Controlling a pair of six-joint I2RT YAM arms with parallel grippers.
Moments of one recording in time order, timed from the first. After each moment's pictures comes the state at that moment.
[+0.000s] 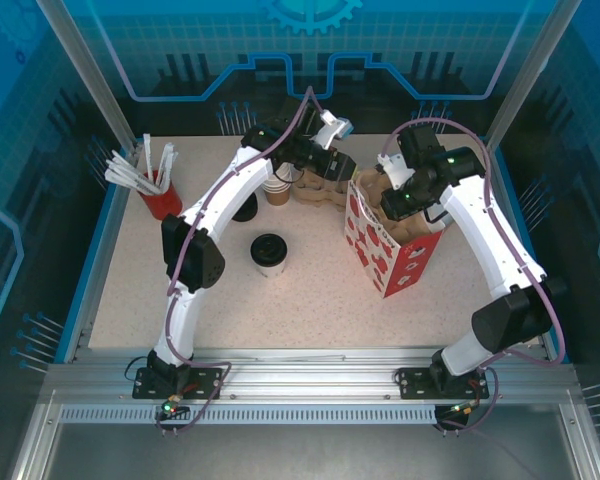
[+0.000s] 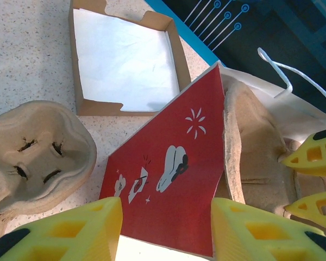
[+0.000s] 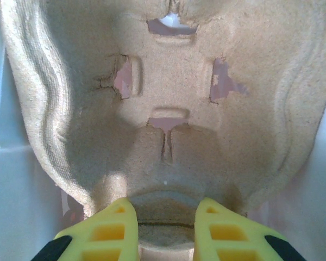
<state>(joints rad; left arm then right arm) -0.49 2.22 2.33 -0.87 0.65 -0.09 0.30 1.56 1.69 -1.30 -0.05 -0.14</state>
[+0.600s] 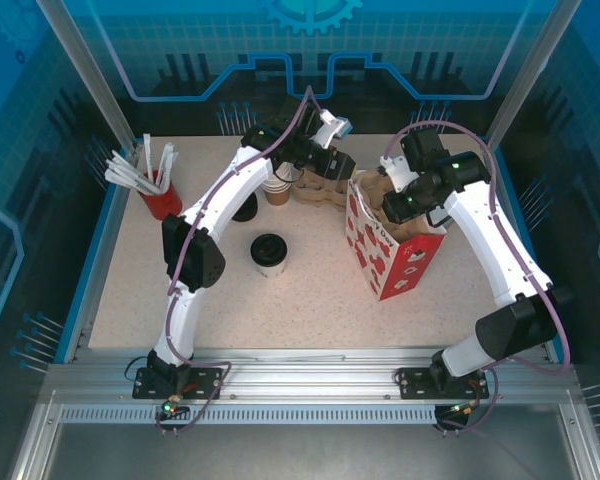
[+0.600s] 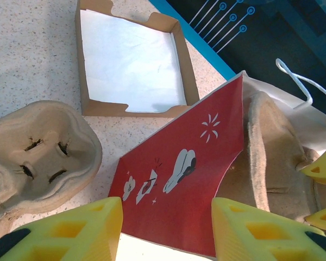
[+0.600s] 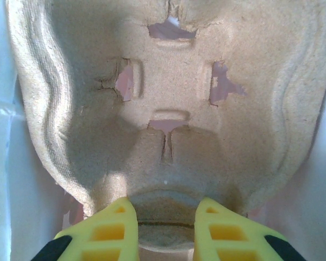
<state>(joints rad) -0.49 2.22 2.34 -0.87 0.64 -0.10 0.30 1.51 1.66 -1.30 -0.06 -0.14</state>
